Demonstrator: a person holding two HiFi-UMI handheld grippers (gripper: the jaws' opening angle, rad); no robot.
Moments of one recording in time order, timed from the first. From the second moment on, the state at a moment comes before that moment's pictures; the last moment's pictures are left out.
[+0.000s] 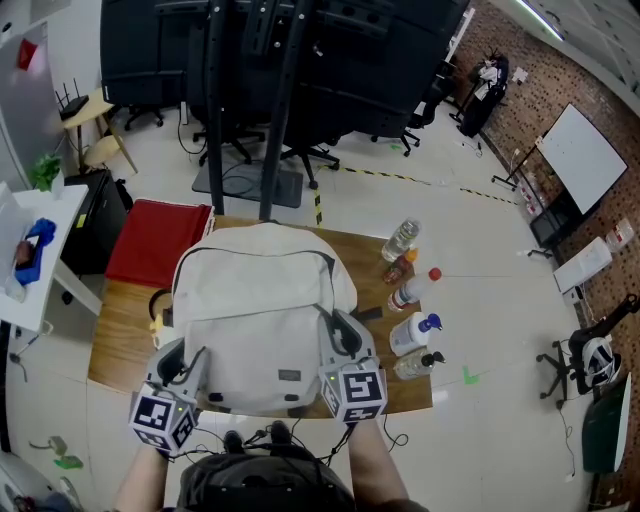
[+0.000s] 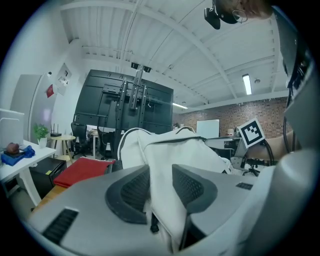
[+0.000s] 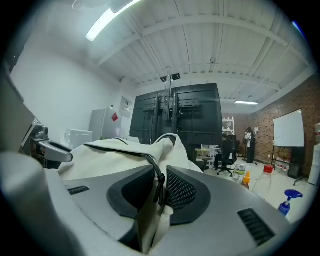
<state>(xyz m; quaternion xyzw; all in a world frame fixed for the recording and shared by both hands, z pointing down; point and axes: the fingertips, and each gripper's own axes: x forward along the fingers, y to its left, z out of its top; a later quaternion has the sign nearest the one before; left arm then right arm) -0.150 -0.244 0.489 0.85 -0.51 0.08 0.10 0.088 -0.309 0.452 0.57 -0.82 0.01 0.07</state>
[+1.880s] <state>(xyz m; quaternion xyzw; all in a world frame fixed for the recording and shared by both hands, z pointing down) -0.111 -0.224 0.421 0.86 -0.51 0.01 0.02 0.041 -0.237 0.409 0.53 -0.85 -0.05 0.00</state>
